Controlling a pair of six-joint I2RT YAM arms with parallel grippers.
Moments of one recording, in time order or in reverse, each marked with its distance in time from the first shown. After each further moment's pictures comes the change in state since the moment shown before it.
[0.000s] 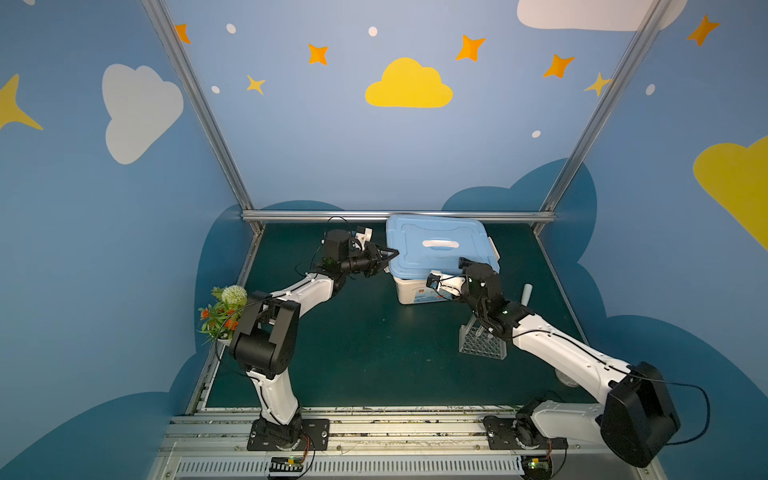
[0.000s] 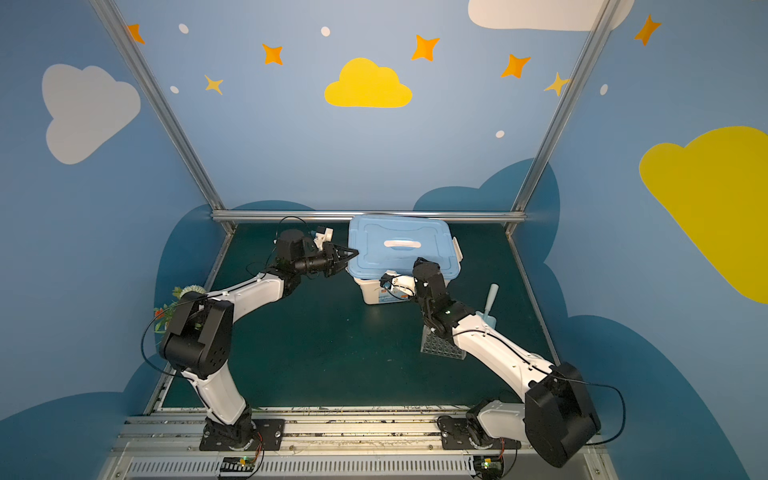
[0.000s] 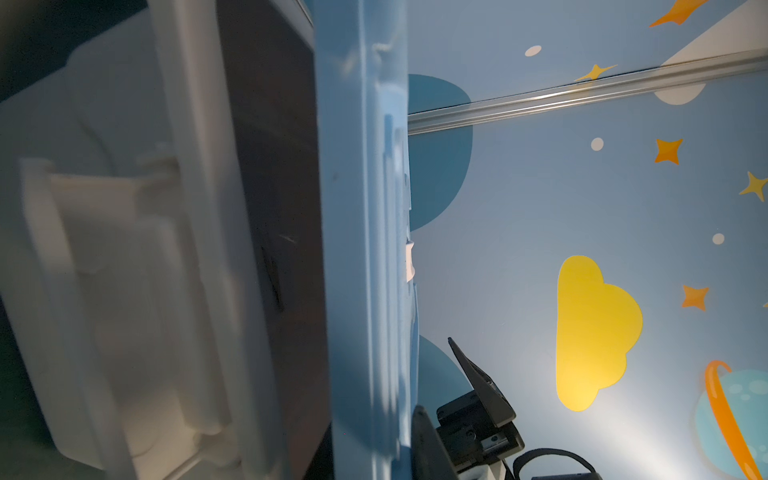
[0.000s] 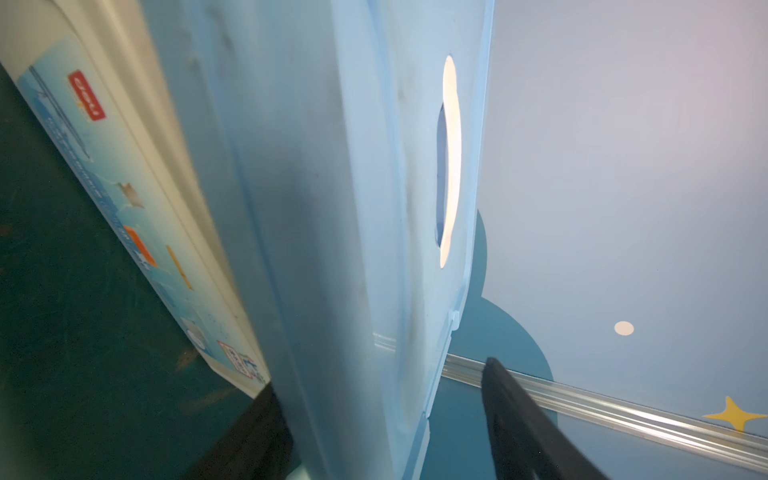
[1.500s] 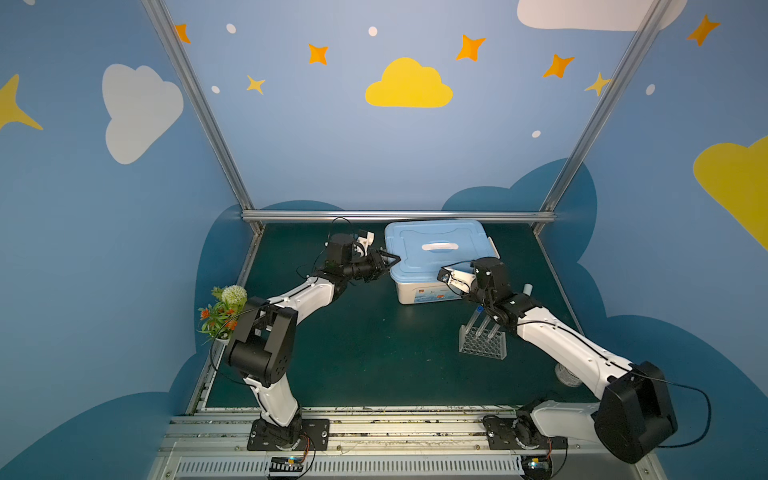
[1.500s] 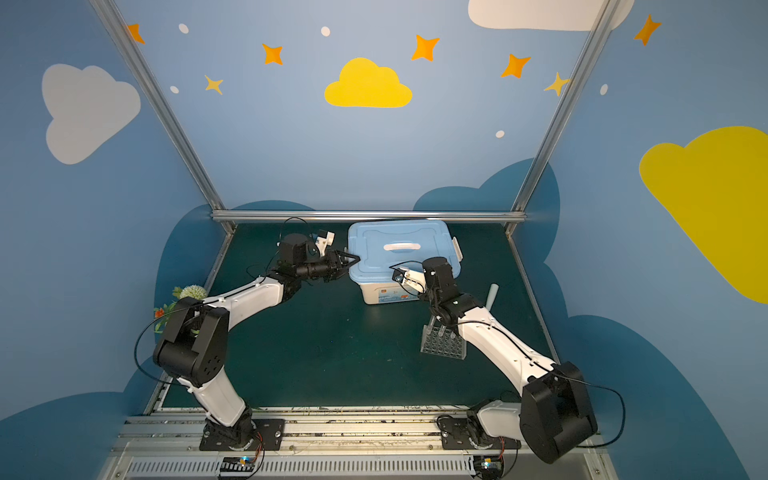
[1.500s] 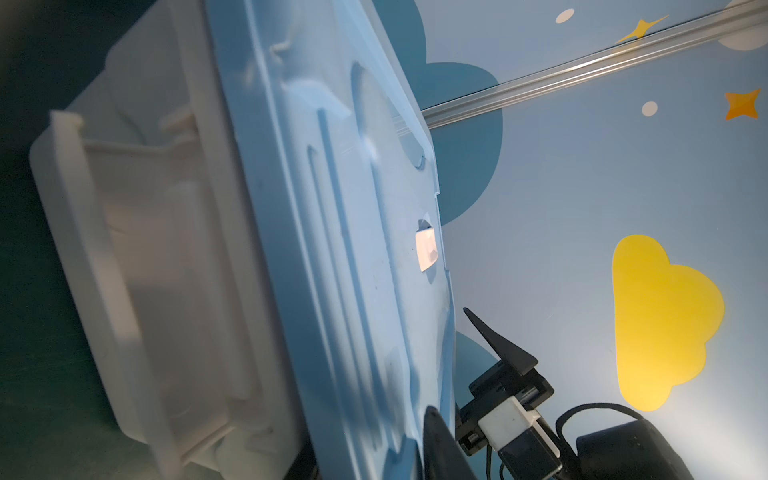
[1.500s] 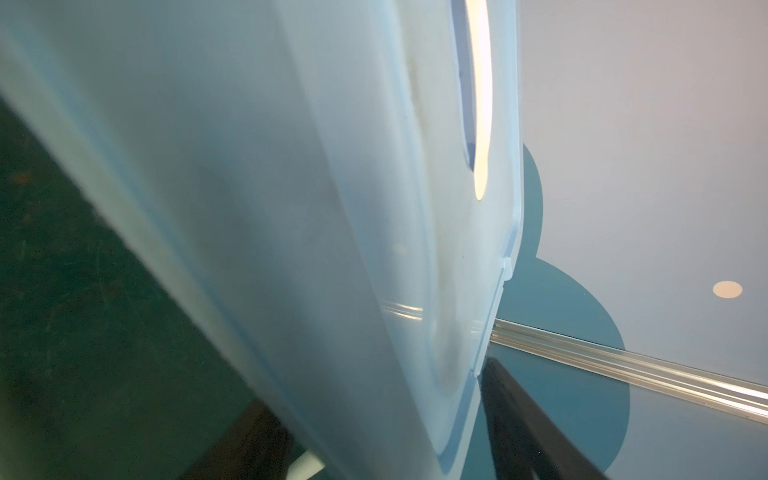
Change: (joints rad) left arm -0.032 -0.061 -0.042 -0.117 -0.085 0.177; right arm -0.106 0.020 0.050 -0.168 -0.056 0.107
